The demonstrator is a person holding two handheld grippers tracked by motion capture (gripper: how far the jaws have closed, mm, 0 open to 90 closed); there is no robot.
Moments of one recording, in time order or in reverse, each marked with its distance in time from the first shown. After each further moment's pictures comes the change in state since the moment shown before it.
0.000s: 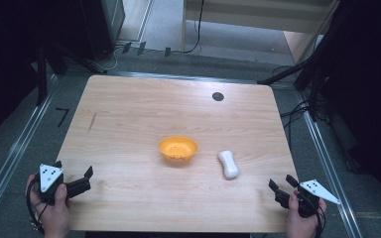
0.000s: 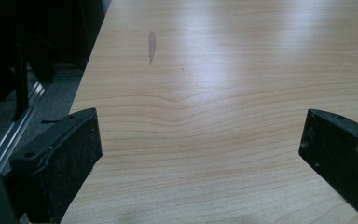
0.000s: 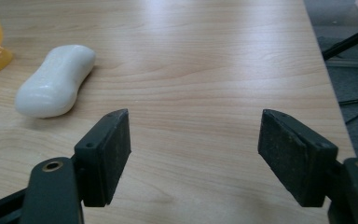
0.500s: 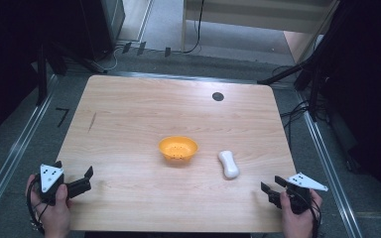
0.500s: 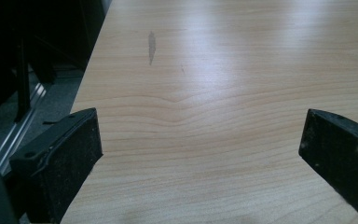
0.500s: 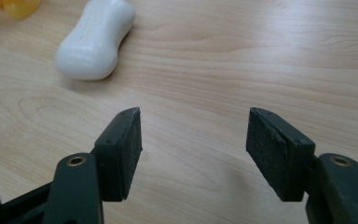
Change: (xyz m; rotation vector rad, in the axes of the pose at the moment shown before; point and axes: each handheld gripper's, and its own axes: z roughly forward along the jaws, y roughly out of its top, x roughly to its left) left arm -0.001 0.000 0.000 -0.001 0.001 0.004; right arm 0.025 0.022 0.008 0.229 0.072 -0.118
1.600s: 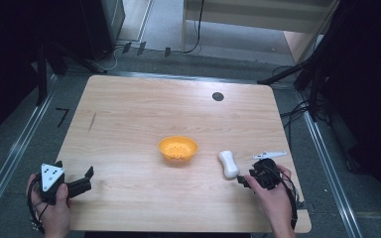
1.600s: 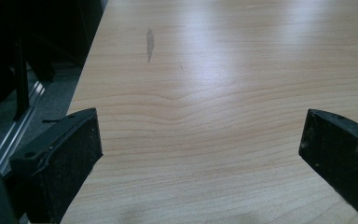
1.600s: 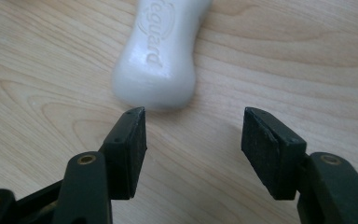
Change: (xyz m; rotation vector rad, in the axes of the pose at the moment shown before) left arm -0.001 0.001 0.001 0.017 0.001 0.009; right arm 0.047 0.068 0.052 0.352 0.080 0.010
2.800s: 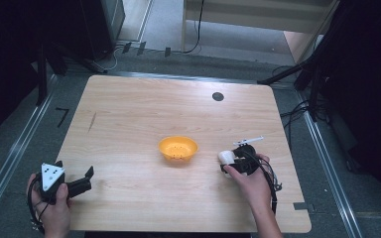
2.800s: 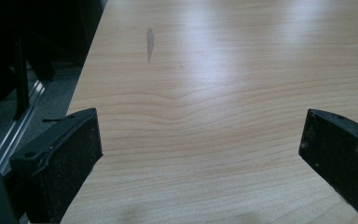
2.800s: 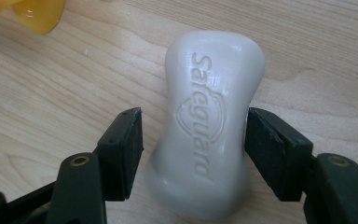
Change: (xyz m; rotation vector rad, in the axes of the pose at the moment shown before) left arm 0.000 0.000 0.001 0.002 -0.001 -0.001; right arm 0.024 0.047 0.039 0.055 -0.016 0.032
